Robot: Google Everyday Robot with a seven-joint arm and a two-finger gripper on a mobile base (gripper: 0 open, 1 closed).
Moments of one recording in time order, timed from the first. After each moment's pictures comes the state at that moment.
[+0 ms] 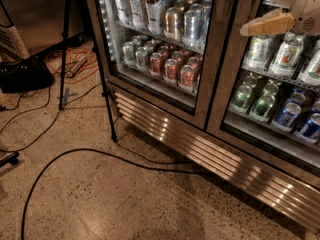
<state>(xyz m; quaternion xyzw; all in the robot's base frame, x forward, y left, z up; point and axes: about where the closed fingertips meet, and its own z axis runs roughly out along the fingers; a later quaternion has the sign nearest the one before) 0.688 -0.269 1.030 -0.40 0.62 0.12 0.66</state>
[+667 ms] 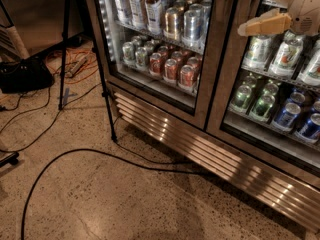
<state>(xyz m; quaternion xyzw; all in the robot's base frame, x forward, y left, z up) 0.689 -0.259 1.031 -0.40 0.62 0.12 0.66</state>
